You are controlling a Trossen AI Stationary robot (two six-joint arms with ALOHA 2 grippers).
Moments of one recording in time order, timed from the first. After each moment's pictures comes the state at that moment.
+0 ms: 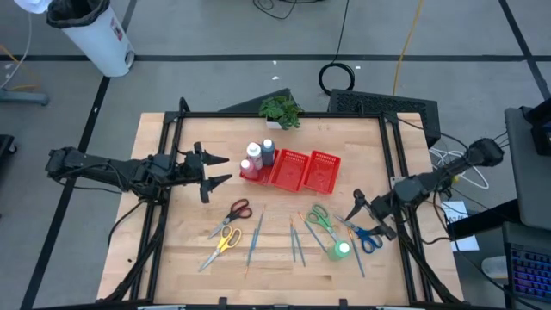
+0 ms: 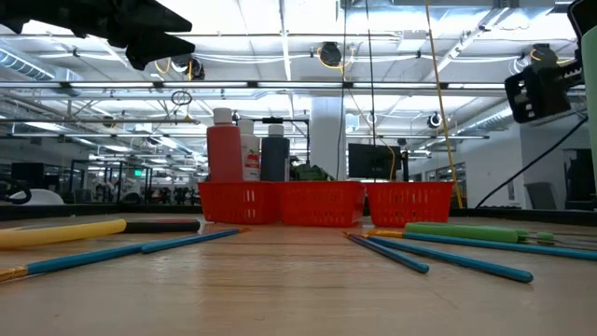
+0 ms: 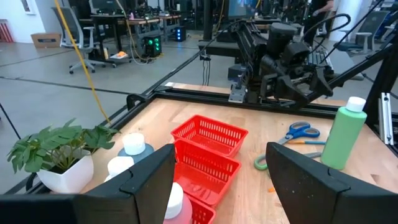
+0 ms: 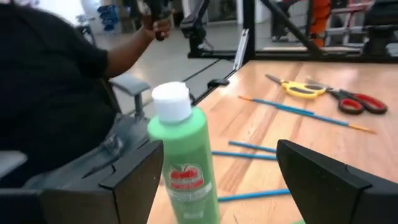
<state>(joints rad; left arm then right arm) -0.11 0.66 0.43 0.13 -0.32 -0.06 0.45 0.45 0.02 0.32 -0.13 0.14</state>
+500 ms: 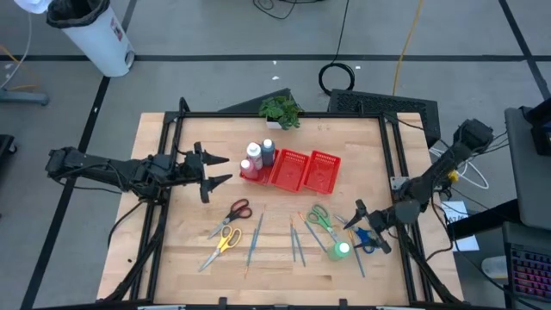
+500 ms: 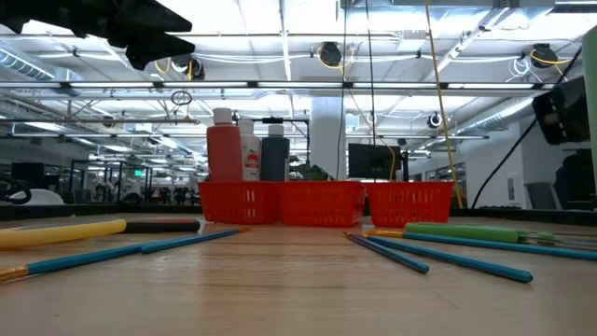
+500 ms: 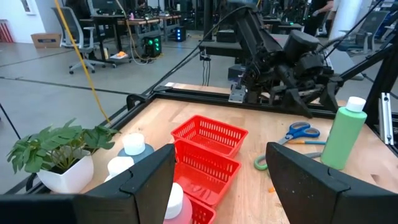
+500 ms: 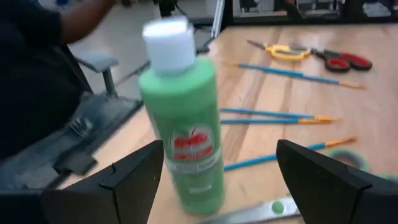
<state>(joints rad) -0.11 0.66 0.43 0.13 -0.32 -0.06 0.82 0.85 0.02 0.57 0.35 0.25</state>
